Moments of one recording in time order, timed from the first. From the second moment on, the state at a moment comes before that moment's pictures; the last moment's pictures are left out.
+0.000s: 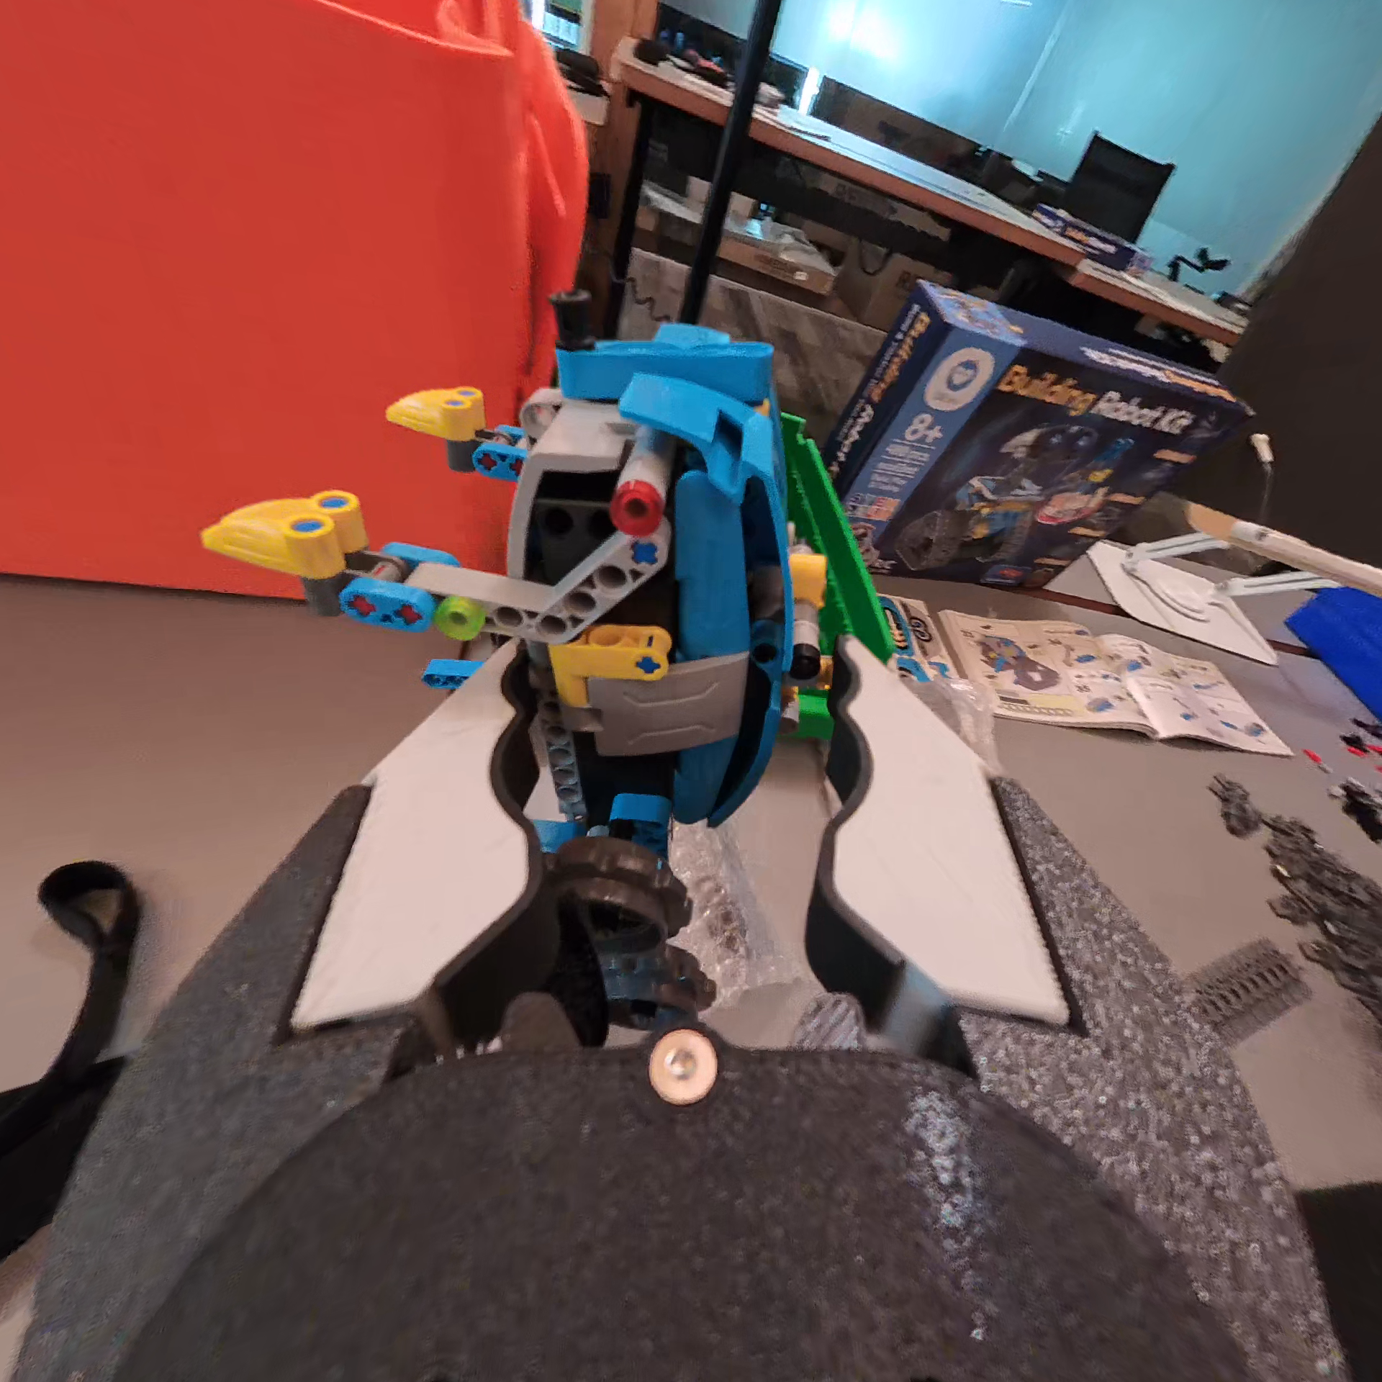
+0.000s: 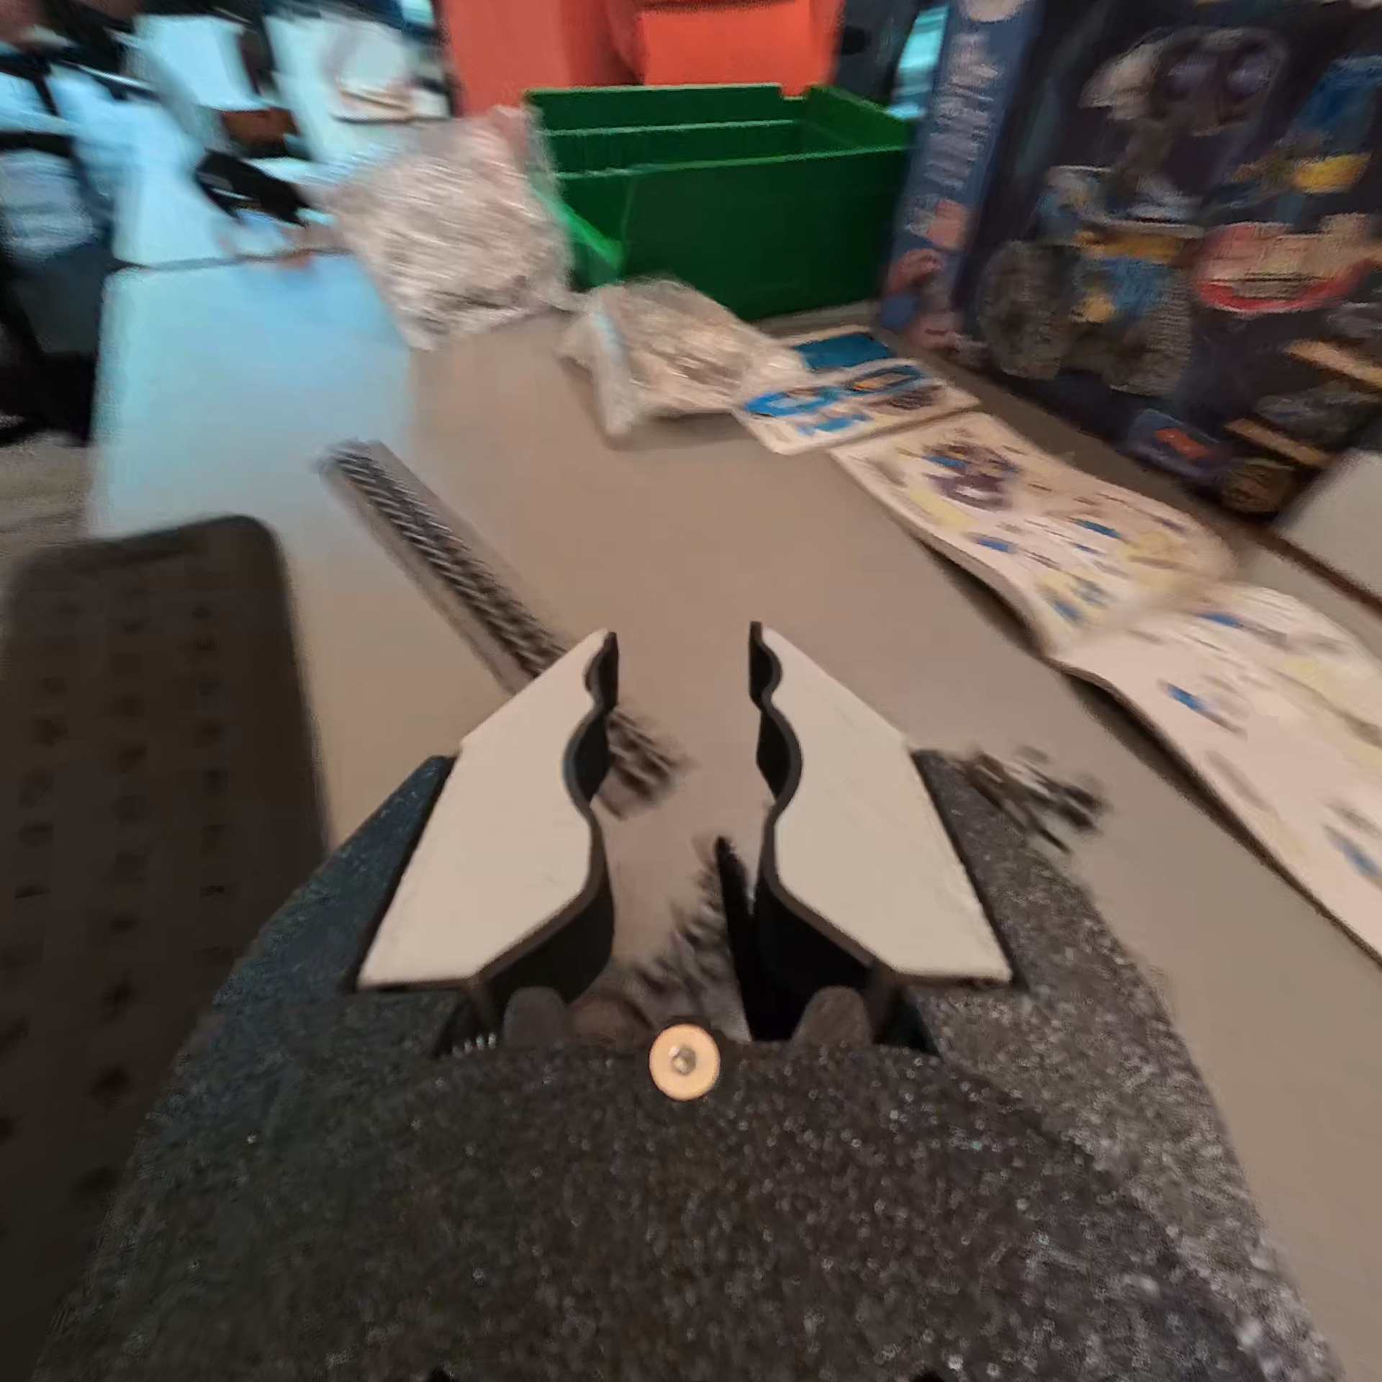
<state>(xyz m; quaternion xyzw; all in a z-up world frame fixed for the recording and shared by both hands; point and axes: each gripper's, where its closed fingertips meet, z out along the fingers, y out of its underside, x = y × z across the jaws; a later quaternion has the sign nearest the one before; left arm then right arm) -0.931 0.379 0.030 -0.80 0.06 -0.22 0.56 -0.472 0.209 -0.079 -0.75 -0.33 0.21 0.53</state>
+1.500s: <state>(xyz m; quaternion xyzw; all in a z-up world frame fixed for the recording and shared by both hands) -0.745 0.360 0.019 -0.75 0.00 -0.44 0.50 -0.722 0.335 -0.005 -0.69 -0.46 0.23 0.51</state>
